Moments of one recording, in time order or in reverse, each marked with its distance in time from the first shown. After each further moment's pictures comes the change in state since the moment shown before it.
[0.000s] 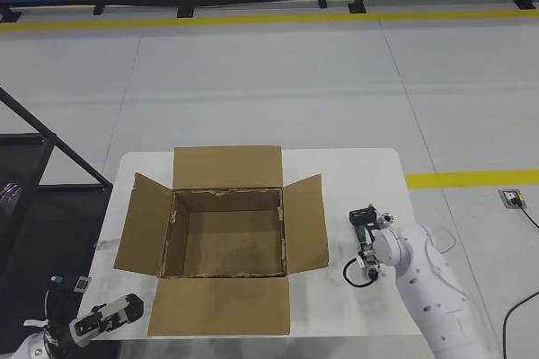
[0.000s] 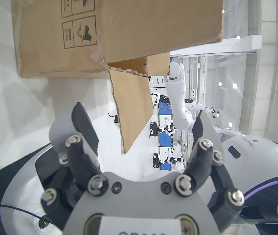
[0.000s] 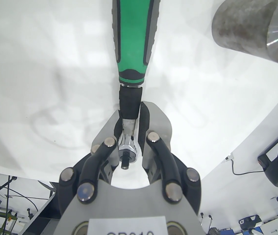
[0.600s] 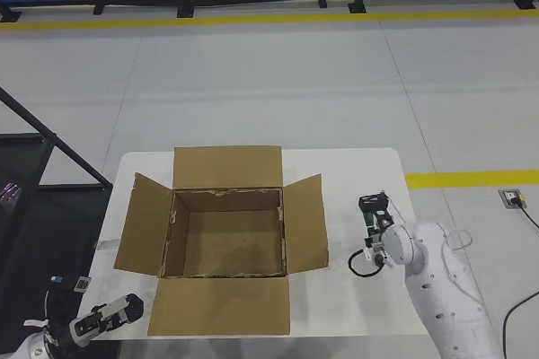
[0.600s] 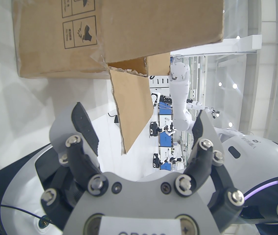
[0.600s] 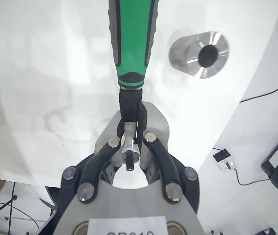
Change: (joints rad) left arm 0.000 0.000 0.000 0.000 0.000 0.000 0.000; right arm -0.094 0.028 0.095 -0.272 -0.033 0.041 -0.038
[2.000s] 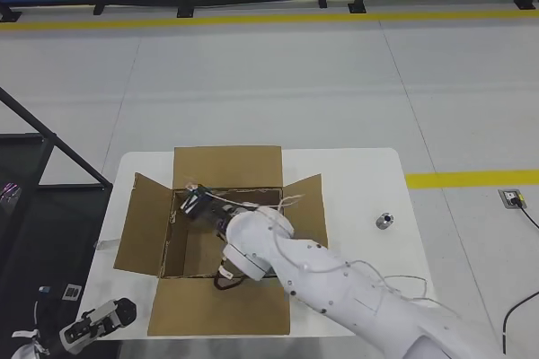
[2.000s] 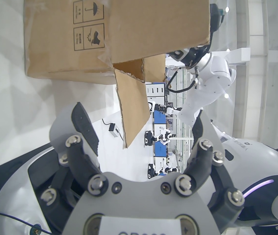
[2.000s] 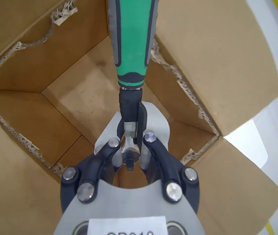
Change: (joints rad) left arm 0.048 -0.022 -0.032 0.030 -0.065 -0.034 0.002; right arm 0.559 -0.336 -0.909 0.273 0.252 0.060 -0.207
